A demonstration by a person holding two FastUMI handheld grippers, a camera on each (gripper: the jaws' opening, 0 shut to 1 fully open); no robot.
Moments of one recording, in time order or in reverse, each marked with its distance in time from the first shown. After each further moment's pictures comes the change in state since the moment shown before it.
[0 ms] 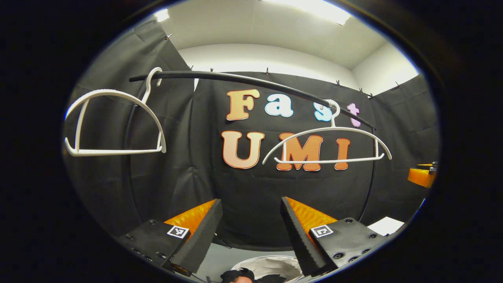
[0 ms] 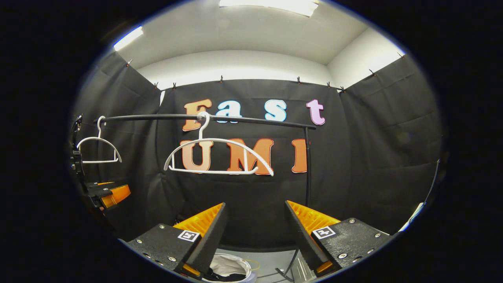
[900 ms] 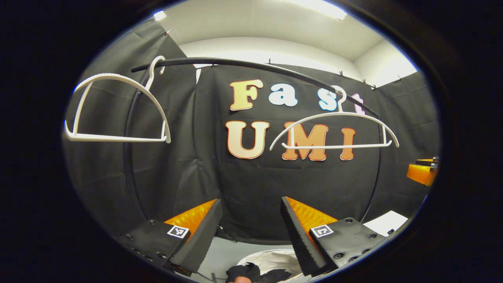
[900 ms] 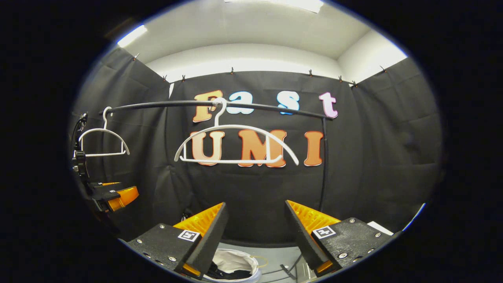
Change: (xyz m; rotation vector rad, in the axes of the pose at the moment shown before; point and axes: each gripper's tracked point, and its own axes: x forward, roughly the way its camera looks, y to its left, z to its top) left arm 0.003 0.012 -0.022 0.009 0.065 0.021; right arm 0.009 0.029 -0.009 -0.027 0.039 0.054
